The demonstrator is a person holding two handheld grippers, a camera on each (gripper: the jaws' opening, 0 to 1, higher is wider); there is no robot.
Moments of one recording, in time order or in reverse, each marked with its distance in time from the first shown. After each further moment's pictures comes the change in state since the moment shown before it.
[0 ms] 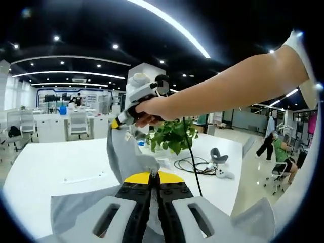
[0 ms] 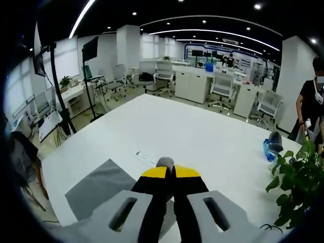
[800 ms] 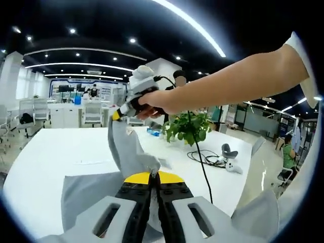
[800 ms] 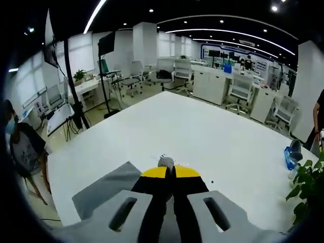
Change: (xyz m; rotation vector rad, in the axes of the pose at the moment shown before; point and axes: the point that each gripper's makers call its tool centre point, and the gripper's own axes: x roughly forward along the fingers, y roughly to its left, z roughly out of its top) left arm -0.047 0.042 -0.047 -0.080 0.048 0.117; right arm 0.053 0.088 0.001 -0.072 0.008 0.126
